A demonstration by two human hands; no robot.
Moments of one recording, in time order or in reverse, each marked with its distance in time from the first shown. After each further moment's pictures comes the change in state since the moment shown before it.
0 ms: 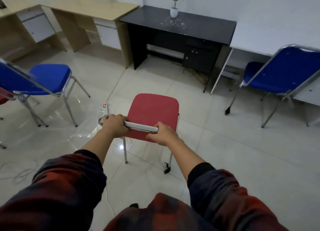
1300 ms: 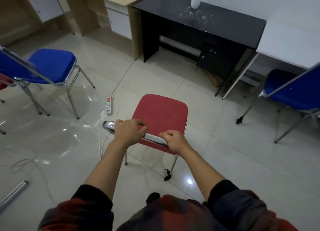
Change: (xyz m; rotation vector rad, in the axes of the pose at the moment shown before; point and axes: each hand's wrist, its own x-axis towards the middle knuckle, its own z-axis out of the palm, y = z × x) left_hand 0.073 0.025 -0.010 -0.278 0.142 -0.056; right_hand 0.099 0.000 -0.028 0.339 -0.064 0.070
